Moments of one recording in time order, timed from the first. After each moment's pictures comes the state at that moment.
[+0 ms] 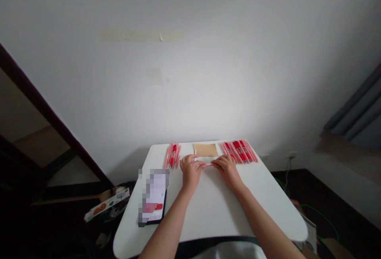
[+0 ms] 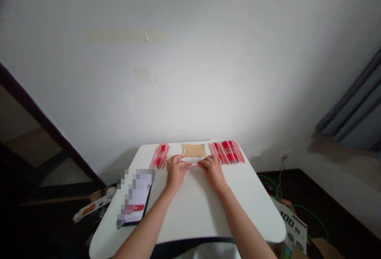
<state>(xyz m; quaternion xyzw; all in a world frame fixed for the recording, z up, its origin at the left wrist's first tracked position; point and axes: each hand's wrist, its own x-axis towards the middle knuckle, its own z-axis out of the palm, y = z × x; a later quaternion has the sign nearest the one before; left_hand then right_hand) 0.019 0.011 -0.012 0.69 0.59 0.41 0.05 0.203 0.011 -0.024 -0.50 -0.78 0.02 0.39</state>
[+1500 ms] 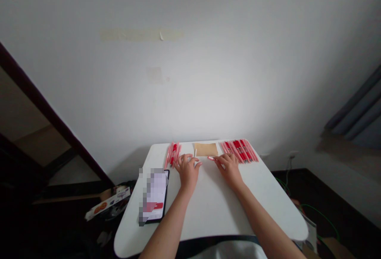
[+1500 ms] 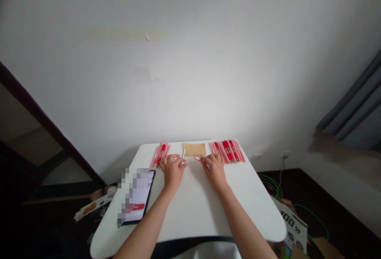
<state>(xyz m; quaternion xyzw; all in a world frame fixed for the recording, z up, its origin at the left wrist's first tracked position) 0.013 0.005 -0.005 0.66 0.65 0.39 -0.01 0.200 0.007 -0.020 -0.54 -0.74 -0.04 0.40</state>
